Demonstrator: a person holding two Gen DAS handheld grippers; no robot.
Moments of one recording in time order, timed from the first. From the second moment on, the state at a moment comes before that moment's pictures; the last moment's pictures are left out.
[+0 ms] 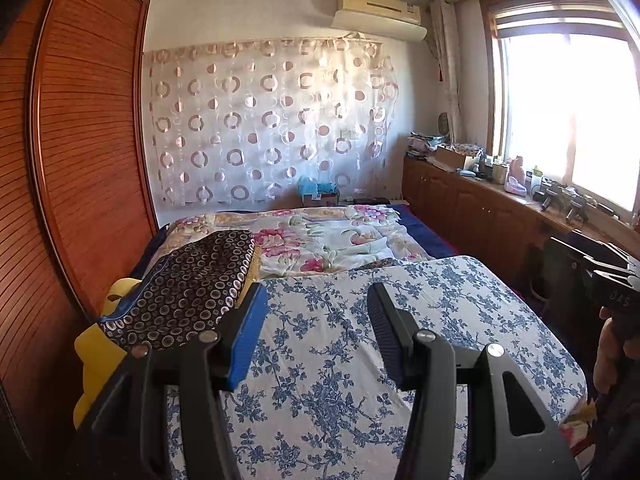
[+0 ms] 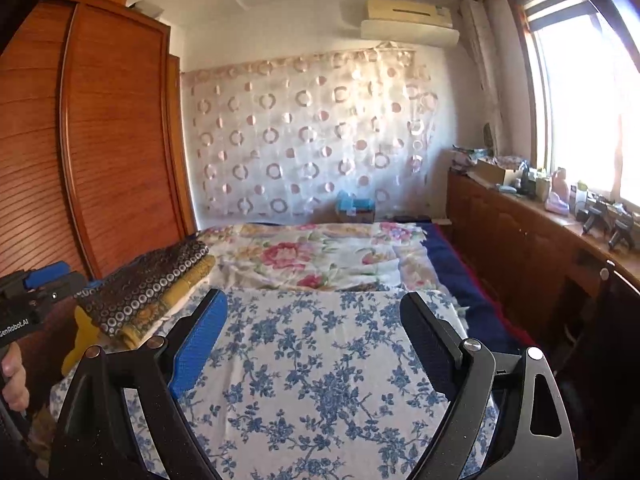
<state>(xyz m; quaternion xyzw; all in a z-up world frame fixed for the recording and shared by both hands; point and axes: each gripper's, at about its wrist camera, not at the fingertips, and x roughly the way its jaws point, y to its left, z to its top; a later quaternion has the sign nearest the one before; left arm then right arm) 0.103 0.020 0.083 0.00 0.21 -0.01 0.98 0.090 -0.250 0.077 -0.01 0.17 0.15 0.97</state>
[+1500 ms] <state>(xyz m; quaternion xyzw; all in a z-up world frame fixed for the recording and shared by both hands) 0.102 0.022 0.083 -0.01 0.21 -0.01 0.98 0.088 -0.247 0.074 -0.01 0.17 0.15 0.97</state>
